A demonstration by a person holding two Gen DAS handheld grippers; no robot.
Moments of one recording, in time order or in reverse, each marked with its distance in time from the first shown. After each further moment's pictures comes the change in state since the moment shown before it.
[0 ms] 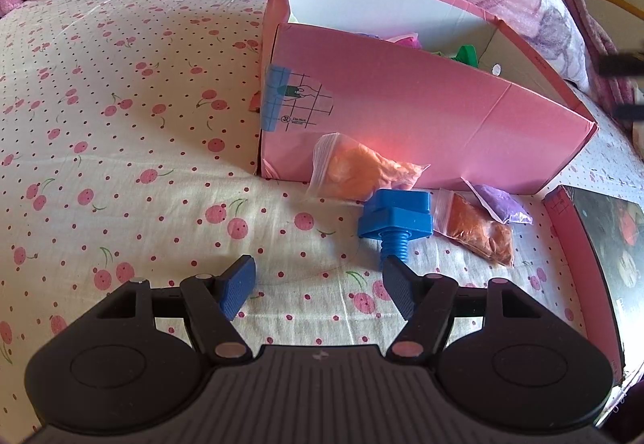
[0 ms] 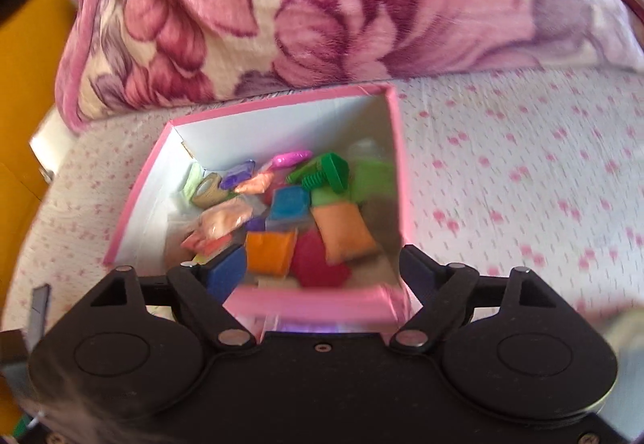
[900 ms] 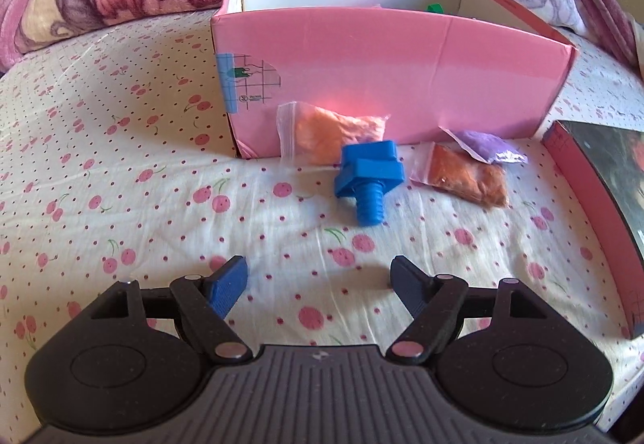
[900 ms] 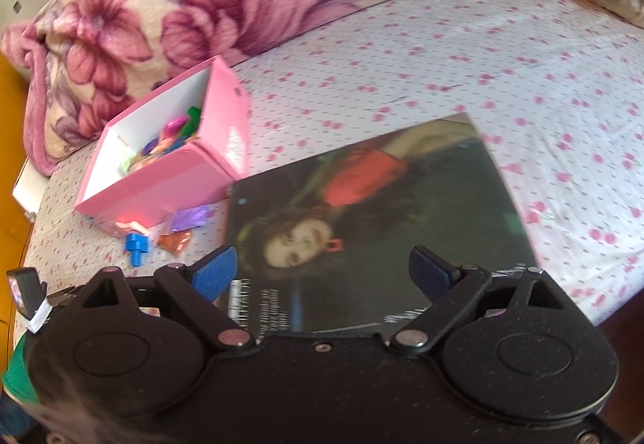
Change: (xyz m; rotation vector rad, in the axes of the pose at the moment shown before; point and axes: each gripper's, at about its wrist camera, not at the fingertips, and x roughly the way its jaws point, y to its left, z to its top) left arm -0.013 -0.039 -0.026 0.162 0.000 0.115; right arm -0.139 -0.139 -0.141 0.242 -0.038 -0.108
